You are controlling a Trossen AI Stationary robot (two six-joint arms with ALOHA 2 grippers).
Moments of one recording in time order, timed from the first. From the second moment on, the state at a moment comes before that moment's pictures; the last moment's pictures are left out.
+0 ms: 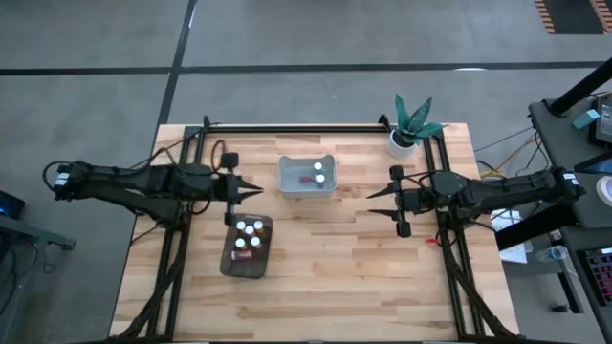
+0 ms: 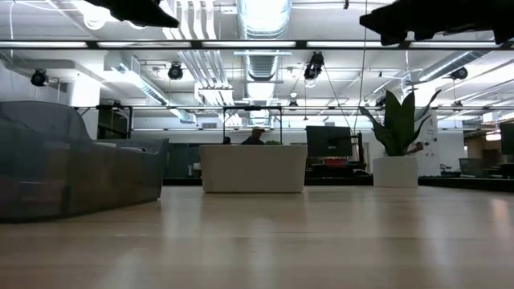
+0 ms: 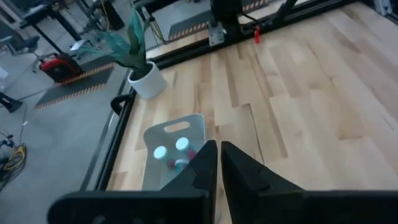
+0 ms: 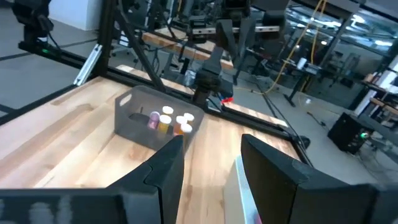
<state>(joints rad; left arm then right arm) -0.08 0.83 0.81 -0.37 -0.24 0.30 0.06 0.73 0.39 0.27 -0.05 -0.34</state>
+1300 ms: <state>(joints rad) -0.08 0.02 0.33 -0.28 -0.27 0.16 0.01 0.00 0.11 0.13 -0.05 -0.27</state>
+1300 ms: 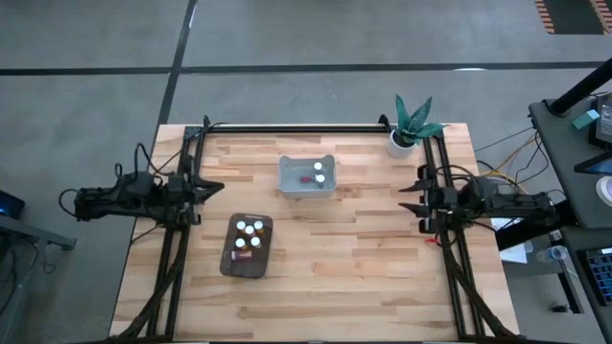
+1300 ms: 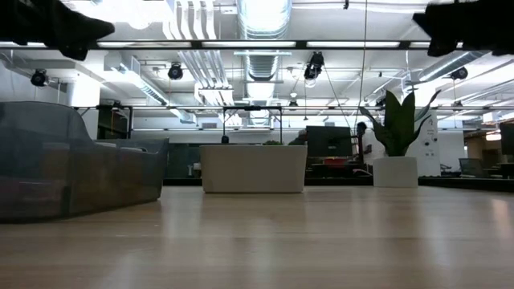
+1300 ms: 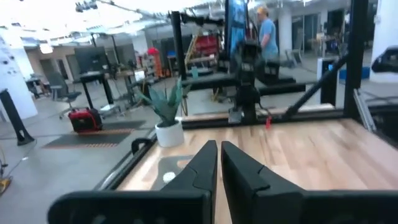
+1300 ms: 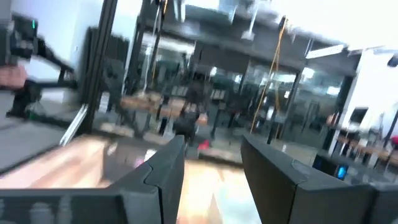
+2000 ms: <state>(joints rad) -0.08 0.04 0.01 0.09 -0.27 0.13 0.01 0.01 0.01 0.09 -0.05 -0.17</state>
